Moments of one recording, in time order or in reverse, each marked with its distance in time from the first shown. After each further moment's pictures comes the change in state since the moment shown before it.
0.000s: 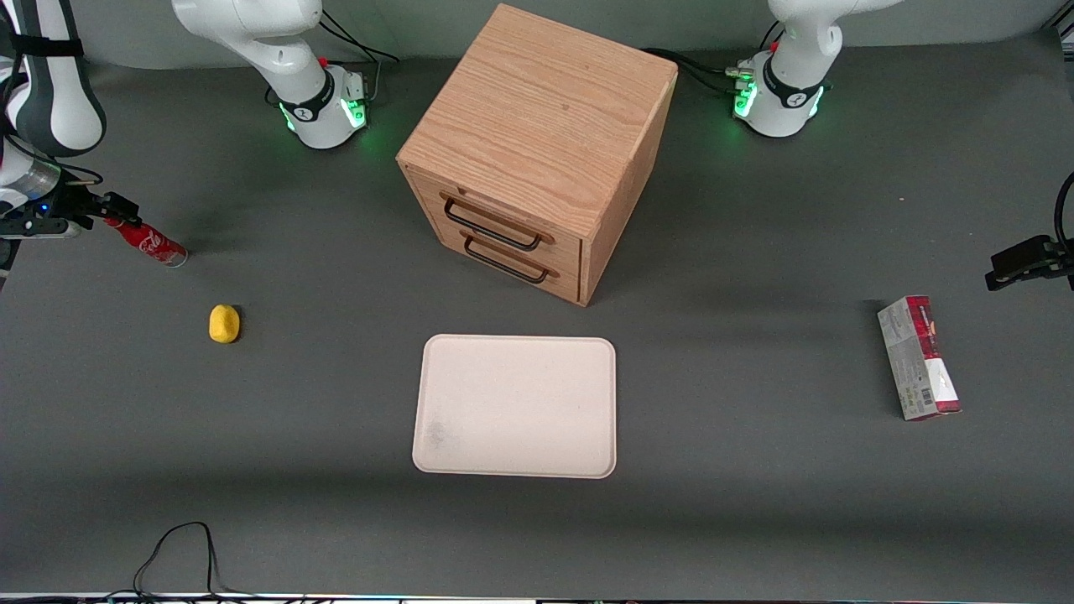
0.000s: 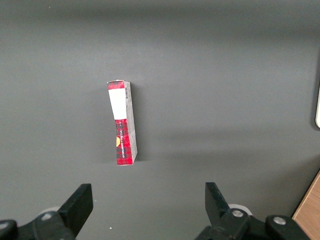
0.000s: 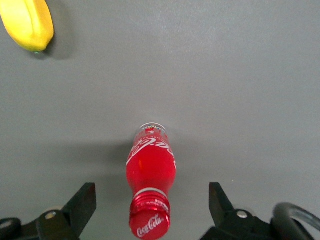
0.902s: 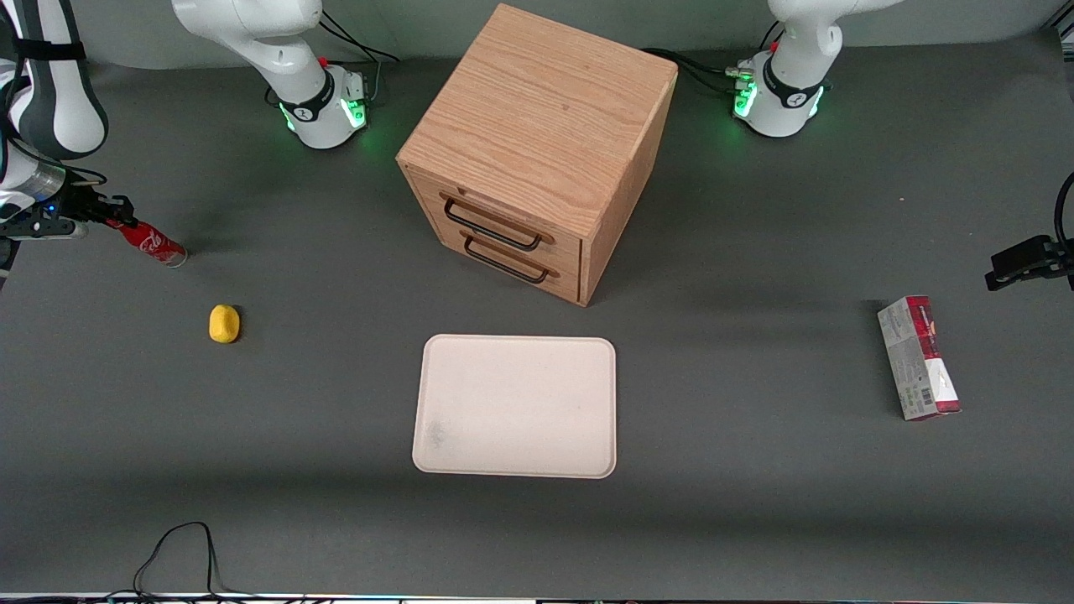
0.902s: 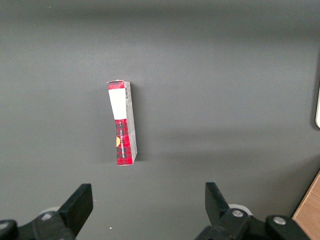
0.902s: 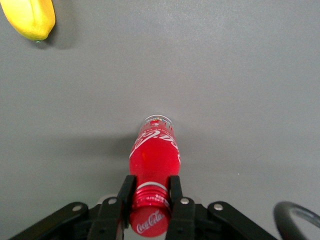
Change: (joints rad) arm 0.002 0.001 0.001 0.003 0.002 -0.040 -0.001
